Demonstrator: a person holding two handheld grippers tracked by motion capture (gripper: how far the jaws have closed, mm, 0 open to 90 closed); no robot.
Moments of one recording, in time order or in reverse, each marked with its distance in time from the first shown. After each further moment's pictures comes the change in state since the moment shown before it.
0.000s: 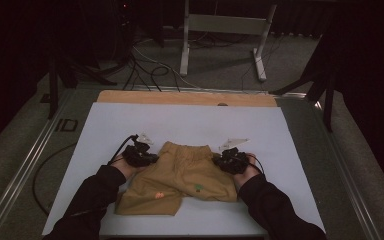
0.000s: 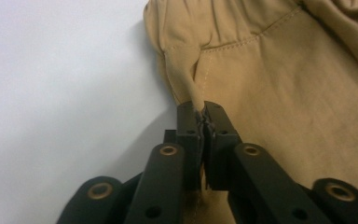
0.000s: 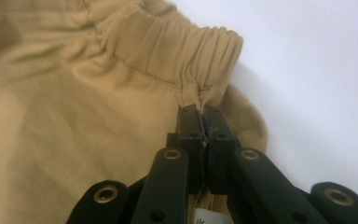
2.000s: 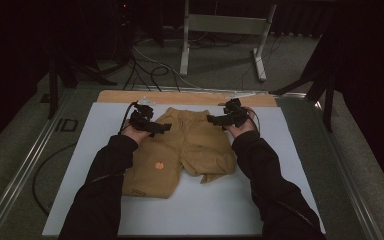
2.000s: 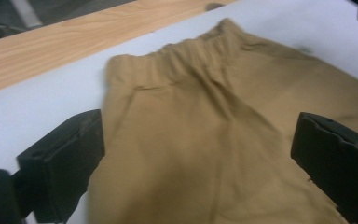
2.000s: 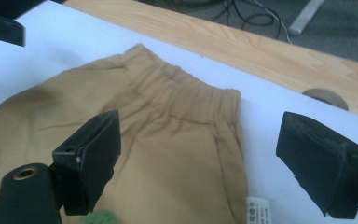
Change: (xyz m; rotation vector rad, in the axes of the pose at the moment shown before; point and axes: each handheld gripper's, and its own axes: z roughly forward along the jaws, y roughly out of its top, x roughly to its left) left arm 0.052 0.082 -0.003 -0.233 0.047 -0.160; right arm -0.096 0.099 0.019 -0.156 -0.053 0.199
